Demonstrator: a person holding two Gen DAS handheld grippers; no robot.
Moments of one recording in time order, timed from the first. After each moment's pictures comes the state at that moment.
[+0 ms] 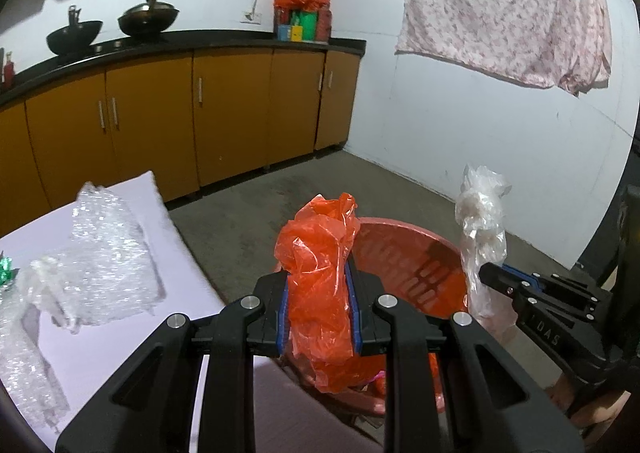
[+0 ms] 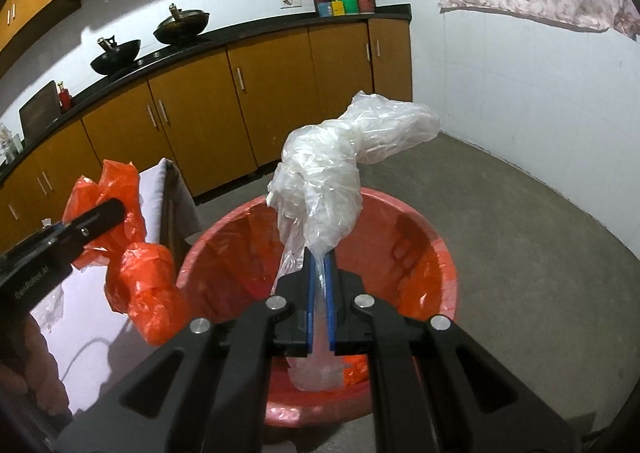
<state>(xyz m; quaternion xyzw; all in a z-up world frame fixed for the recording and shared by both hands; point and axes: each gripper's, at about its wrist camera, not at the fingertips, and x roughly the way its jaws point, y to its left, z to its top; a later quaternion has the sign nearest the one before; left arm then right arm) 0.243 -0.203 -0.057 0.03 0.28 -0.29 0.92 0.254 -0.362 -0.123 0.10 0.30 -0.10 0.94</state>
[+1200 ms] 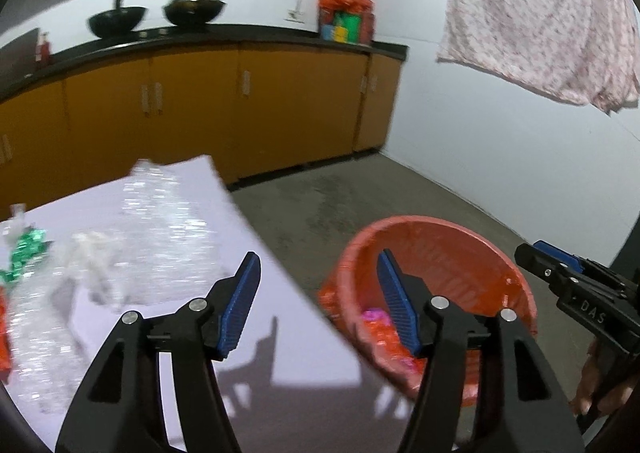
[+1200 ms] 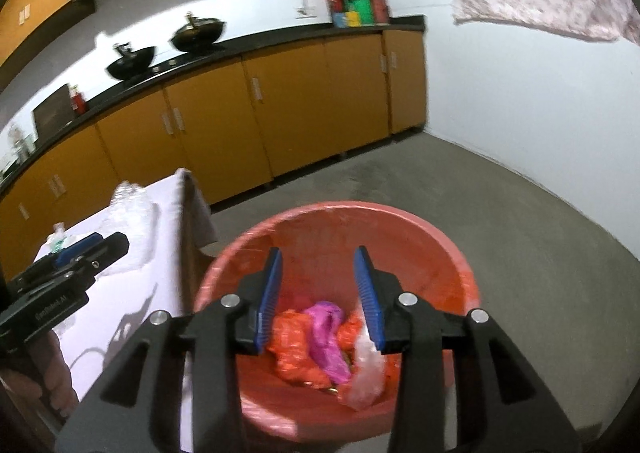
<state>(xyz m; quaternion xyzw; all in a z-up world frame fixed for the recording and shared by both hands) 0.244 -0.131 -0.054 0.00 0.28 -0.21 0.94 0.263 -0.340 -0.110 0.09 0.27 -0.07 0.95</state>
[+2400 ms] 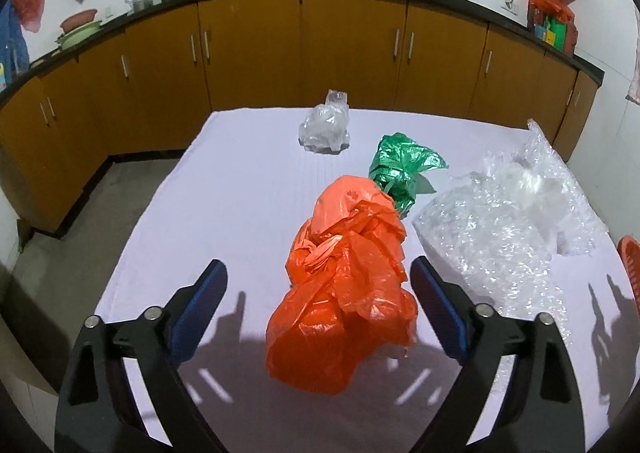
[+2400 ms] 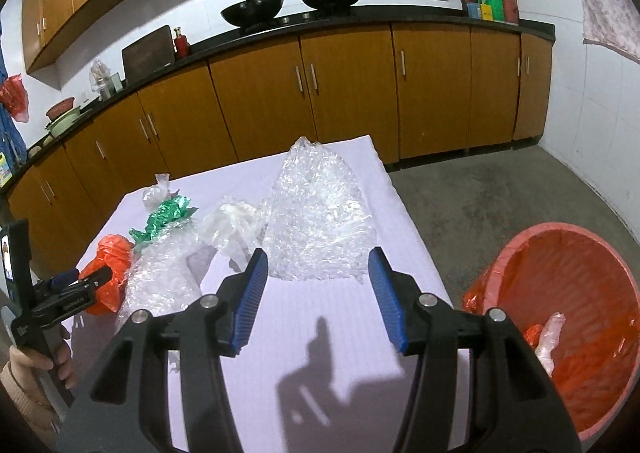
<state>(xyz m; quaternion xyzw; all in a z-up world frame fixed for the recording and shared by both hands) 0.251 0.165 -0.111 -0.05 0.37 0.10 0.92 0.338 -0.120 -0.109 0.05 0.31 0.11 0.94</state>
